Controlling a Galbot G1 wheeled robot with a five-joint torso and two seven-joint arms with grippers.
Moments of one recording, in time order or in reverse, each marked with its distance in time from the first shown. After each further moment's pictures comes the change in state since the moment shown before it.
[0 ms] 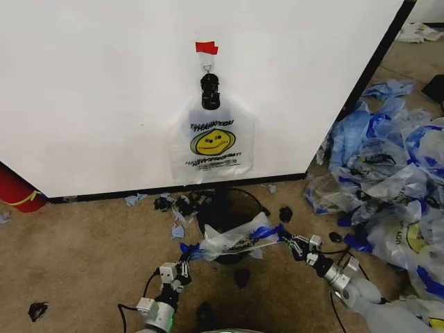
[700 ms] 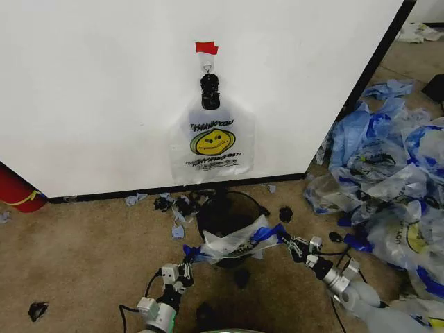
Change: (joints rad) left arm -0.010 0.012 0.038 -0.018 -0.047 0.013 0.026; right arm -0.021 -0.003 -0.009 0.020 0.057 -0.021 -0.010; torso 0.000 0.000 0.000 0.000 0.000
